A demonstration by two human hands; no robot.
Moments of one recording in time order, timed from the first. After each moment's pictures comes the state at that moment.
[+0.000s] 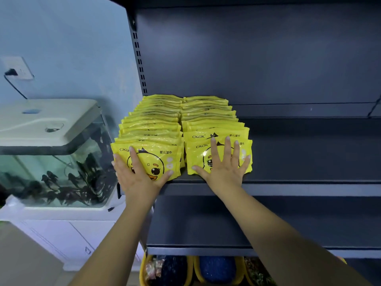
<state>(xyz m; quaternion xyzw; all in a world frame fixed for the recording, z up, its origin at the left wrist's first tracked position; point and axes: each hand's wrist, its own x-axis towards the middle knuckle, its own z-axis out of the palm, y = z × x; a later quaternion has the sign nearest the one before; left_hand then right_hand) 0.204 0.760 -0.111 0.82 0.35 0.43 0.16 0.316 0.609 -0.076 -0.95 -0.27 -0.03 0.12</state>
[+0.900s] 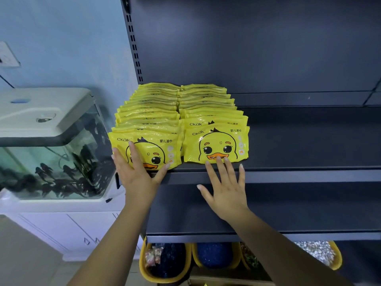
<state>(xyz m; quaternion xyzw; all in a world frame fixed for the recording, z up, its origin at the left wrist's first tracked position) 0.192 0.755 -0.120 0.82 0.30 0.45 0.18 0.289 0.579 -0.151 -0.89 -0.36 -0.27 0.10</state>
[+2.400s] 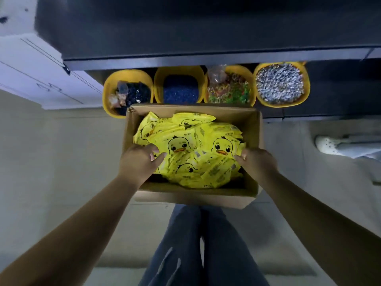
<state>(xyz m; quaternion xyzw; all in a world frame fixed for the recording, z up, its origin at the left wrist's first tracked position) 0.061 0.452 -0.368 0.96 0.23 -0.06 0.16 0.222 0.205 -0.391 -0.93 -0.25 0.27 0.01</state>
